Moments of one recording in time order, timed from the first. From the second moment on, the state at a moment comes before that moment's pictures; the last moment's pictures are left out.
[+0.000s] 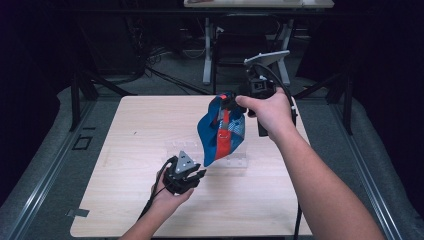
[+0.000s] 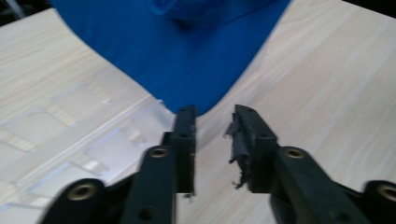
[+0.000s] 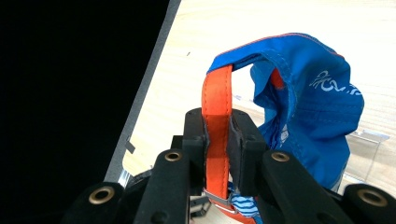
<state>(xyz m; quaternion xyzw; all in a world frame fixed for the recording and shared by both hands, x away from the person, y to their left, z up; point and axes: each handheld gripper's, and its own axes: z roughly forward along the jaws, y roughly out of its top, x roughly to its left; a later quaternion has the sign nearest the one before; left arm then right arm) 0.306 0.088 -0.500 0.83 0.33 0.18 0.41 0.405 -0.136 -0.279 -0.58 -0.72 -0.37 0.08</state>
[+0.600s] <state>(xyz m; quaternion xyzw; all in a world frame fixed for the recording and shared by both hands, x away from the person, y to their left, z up) 0.320 0.088 -0.505 0.83 0.34 0.20 0.39 0.405 -0.134 -0.281 -0.58 -0.72 -0.37 0.09</state>
